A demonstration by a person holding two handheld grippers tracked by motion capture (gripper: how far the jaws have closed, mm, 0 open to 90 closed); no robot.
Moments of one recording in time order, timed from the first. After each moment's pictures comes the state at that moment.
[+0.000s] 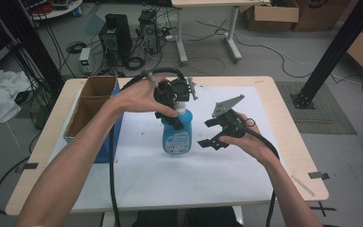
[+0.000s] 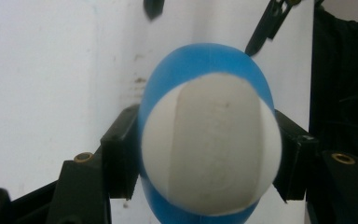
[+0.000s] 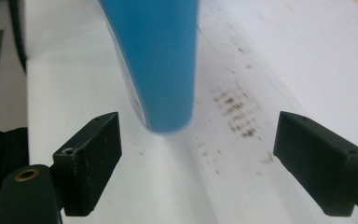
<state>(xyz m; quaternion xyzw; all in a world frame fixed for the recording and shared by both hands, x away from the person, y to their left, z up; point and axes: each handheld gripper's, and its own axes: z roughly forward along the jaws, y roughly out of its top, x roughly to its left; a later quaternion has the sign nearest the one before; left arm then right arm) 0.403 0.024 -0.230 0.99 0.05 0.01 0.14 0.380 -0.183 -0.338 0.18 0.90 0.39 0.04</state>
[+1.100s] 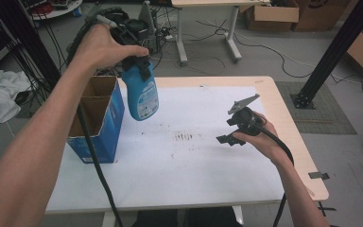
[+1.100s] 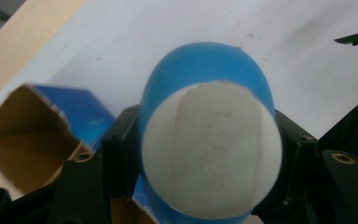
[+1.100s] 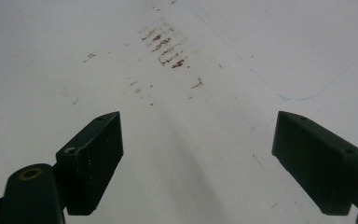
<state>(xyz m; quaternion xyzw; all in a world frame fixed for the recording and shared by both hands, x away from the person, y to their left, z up) 0.440 0.109 -0.115 0.89 0.44 0.05 0.10 0.391 -0.228 -0.346 0.27 0.91 0.32 0.08</state>
